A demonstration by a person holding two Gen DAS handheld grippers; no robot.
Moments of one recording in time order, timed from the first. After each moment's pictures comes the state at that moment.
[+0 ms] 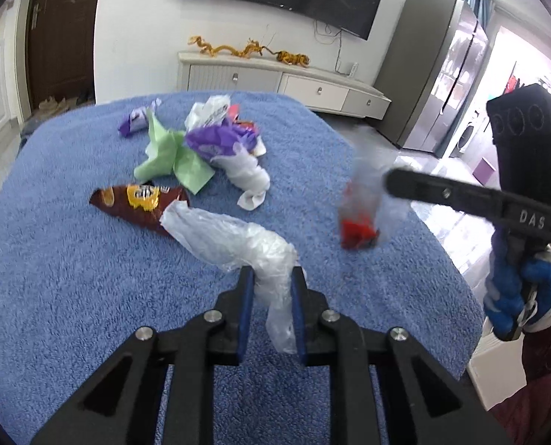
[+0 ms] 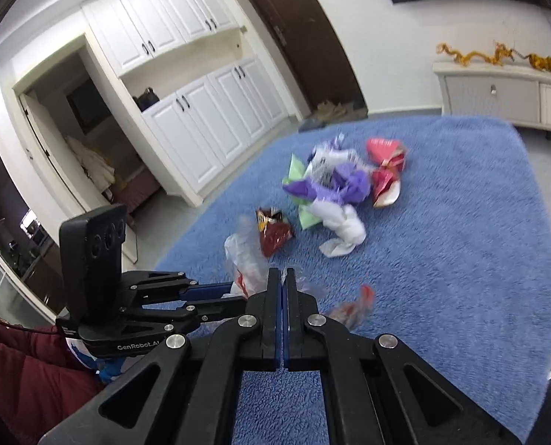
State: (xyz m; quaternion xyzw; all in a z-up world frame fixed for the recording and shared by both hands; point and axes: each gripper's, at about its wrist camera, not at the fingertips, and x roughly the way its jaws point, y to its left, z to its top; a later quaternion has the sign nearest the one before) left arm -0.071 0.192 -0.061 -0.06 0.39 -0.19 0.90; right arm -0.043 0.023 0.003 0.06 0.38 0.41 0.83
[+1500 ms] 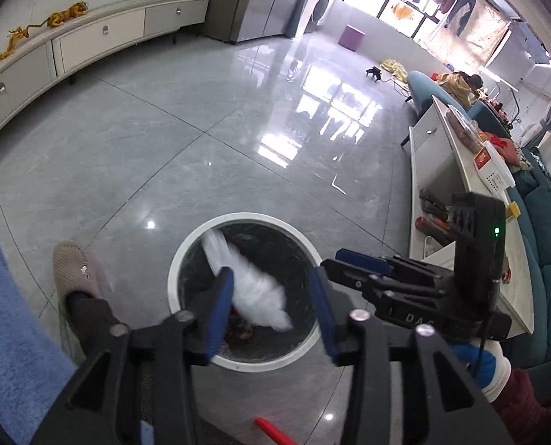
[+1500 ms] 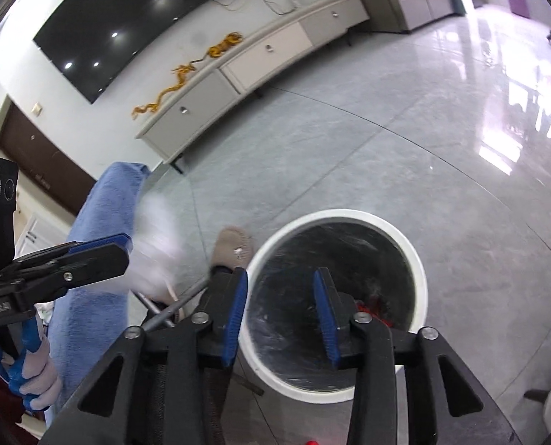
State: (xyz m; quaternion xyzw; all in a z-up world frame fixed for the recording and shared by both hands) left arm 0.042 -0.237 -0.093 0.10 0.49 -0.47 0.73; right arm -0.102 -0.366 -0.119 0.29 0.39 -0.06 0.87
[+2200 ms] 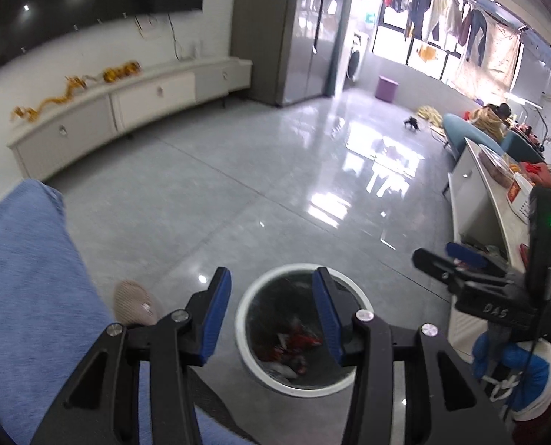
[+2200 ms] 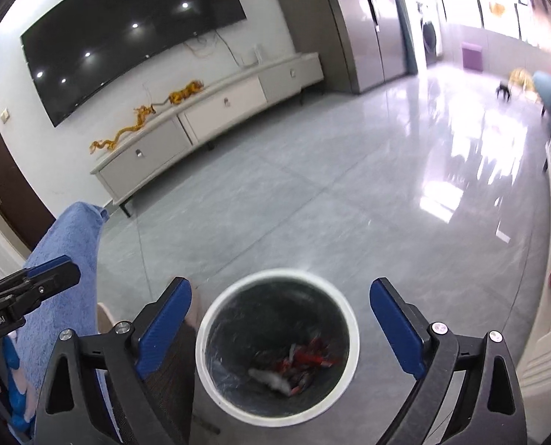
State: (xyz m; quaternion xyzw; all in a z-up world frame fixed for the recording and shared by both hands) left arm 0.027 -0.170 -0.043 0.10 0.36 -0.39 0.84; right arm -0.126 -0.347 -0.048 0.20 0.32 -0.20 0.91
